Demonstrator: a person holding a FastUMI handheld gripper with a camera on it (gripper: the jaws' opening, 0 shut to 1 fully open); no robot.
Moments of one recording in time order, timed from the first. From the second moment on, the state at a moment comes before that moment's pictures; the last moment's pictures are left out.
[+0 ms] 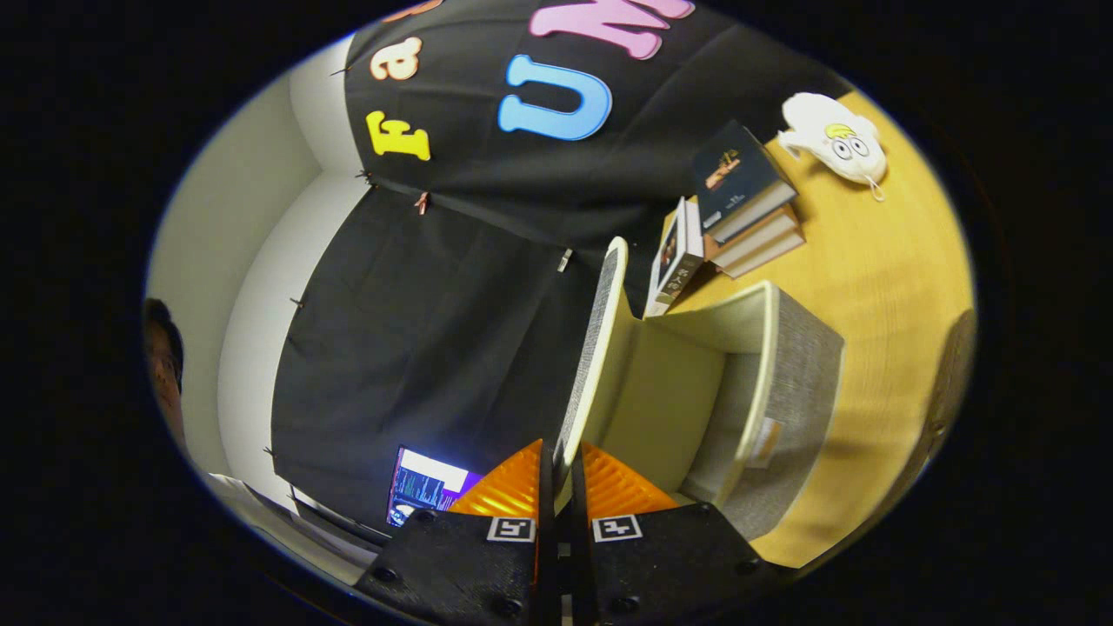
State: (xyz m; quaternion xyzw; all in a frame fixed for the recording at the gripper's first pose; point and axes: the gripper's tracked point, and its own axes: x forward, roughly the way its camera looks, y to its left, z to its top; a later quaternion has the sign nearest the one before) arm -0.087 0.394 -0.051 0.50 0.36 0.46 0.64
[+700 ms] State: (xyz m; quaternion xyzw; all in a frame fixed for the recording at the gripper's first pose) arm -0.087 0.532 0.012 0.43 0.34 0.53 0.65
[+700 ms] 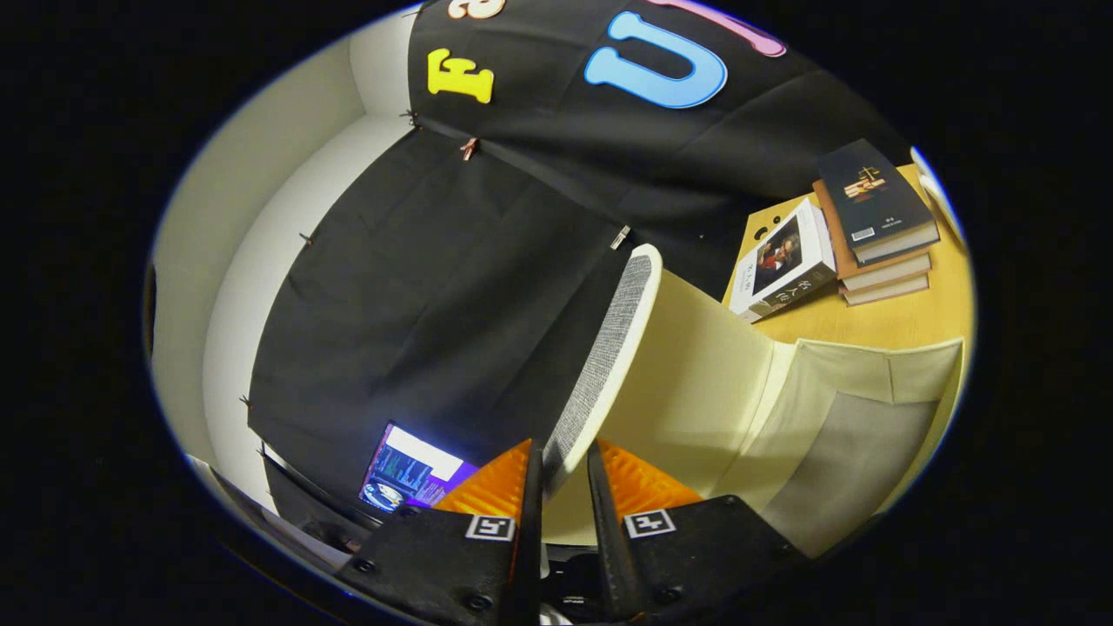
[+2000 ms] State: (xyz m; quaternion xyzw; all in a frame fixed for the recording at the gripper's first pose) arm -0.068 0.293 -0.106 0.26 0.34 0.28 0.86
